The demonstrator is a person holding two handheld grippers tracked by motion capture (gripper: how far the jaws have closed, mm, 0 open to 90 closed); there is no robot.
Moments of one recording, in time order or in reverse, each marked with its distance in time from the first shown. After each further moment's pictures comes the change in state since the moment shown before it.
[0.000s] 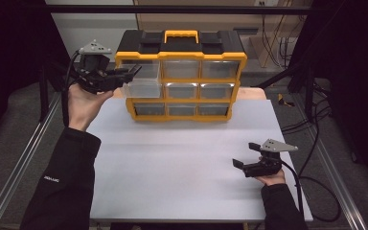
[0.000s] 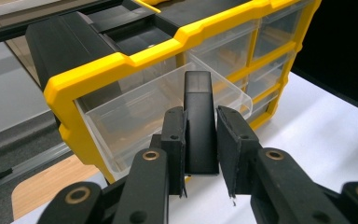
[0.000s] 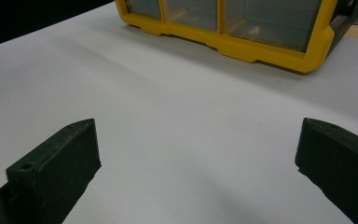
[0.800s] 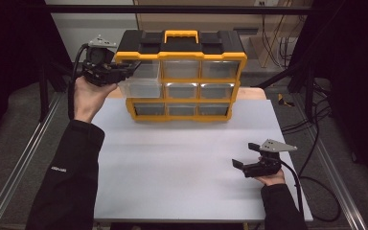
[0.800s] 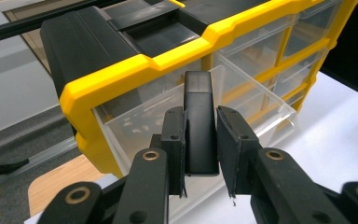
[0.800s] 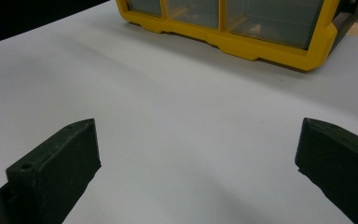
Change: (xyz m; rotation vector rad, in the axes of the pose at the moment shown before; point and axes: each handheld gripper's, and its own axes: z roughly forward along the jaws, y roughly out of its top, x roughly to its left) left arm 0.014 0.009 0.023 0.042 0.053 0.000; right arm 0.000 -0.001 0.001 0.009 0.003 0.000
